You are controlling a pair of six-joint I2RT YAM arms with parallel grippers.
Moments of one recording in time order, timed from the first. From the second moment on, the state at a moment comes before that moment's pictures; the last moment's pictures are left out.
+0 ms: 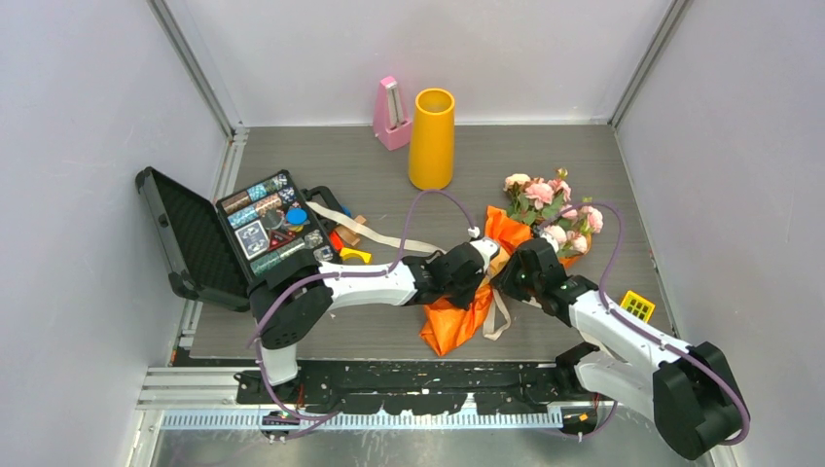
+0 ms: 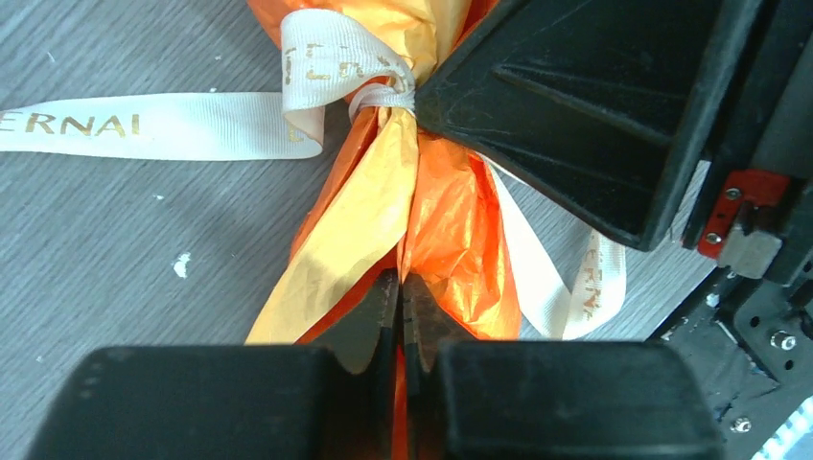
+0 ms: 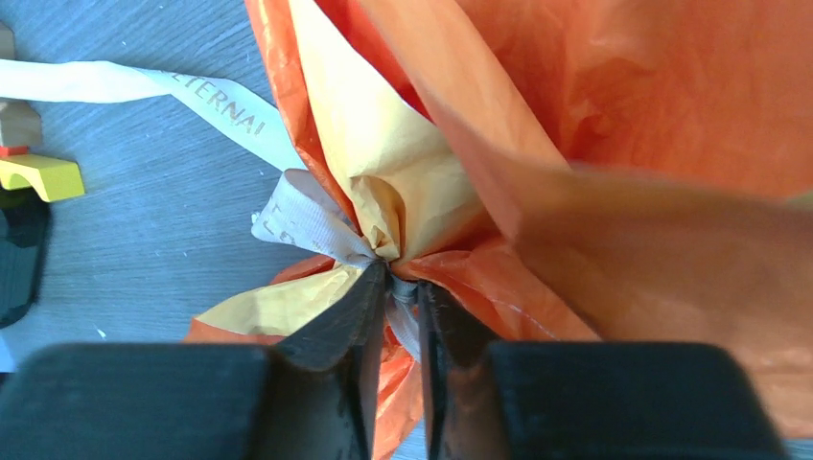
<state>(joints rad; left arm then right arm) -1.13 1.83 1.16 -0.15 -0.06 -0.39 0.46 1.00 0.41 -0.24 0.03 0.85</state>
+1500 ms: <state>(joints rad) -1.09 1.76 1.13 -0.26 -0.12 -0.44 0.48 0.92 0.59 -0.46 0.00 0.64</state>
